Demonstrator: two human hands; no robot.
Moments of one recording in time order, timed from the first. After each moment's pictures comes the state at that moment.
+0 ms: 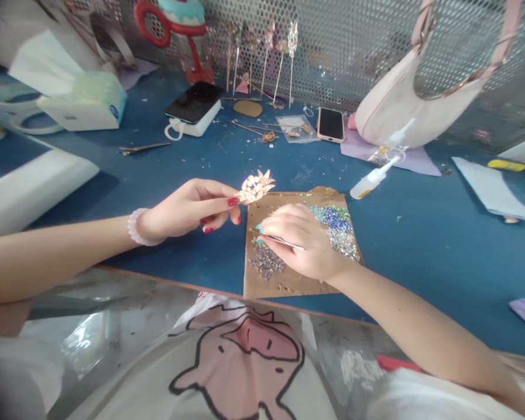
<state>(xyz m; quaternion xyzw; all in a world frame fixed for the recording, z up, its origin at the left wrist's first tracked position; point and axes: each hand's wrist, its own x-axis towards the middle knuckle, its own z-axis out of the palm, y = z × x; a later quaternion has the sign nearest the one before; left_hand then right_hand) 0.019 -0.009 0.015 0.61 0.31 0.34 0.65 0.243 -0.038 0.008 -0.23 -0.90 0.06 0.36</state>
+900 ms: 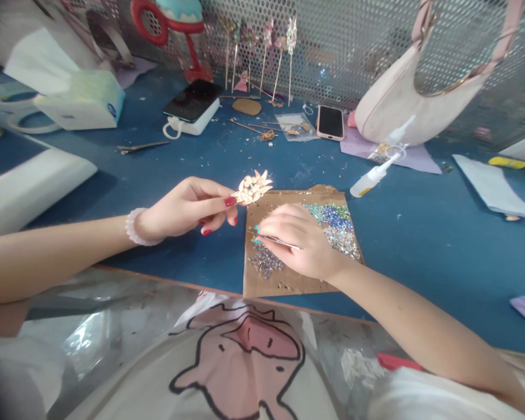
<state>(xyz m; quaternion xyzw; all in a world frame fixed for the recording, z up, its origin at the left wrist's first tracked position) 0.016 -0.014 0.022 0.62 0.31 0.32 0.65 0.243 -0.039 0.006 -0.23 -0.90 0.05 0.36</state>
